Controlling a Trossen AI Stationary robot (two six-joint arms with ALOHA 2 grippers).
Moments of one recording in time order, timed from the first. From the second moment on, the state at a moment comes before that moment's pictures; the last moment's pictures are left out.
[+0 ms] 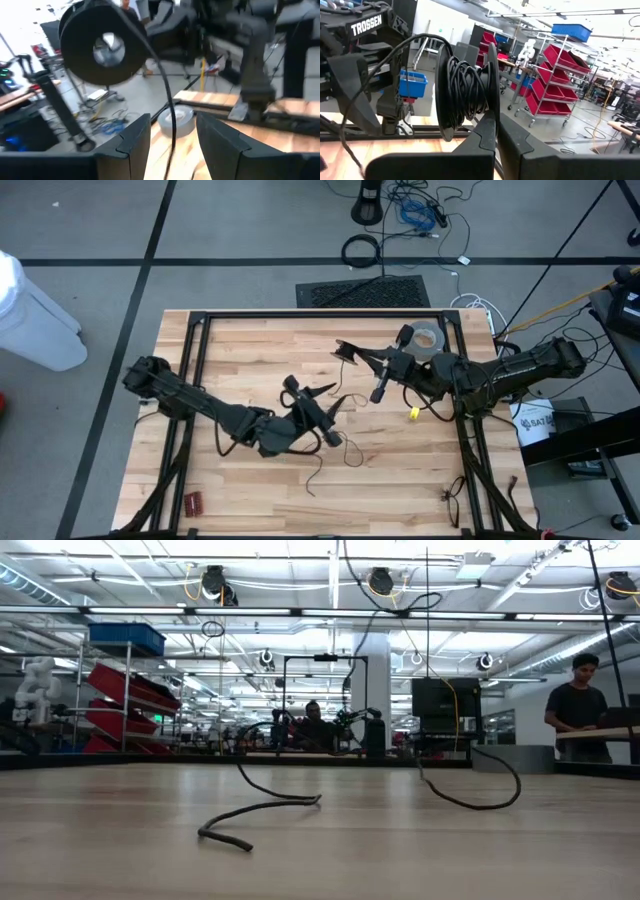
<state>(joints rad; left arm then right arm) -0.42 1.72 1.41 0.23 -1.08 0.16 0.19 1.11 0.86 0.40 0.63 -0.33</state>
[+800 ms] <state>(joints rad) -0.41 1.75 1.41 0.32 -1.04 0.25 0.19 1.11 0.86 0.32 0.64 -0.26</state>
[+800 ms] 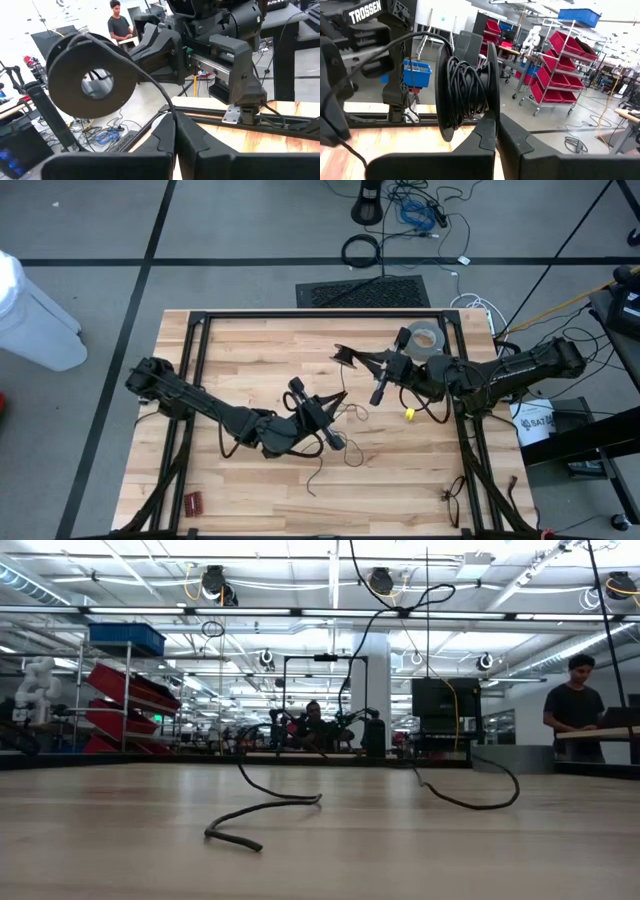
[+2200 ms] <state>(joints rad) -0.22 1.75 1.41 0.29 -0.62 0.14 0.18 1.13 0.86 0.29 0.63 -0.22</state>
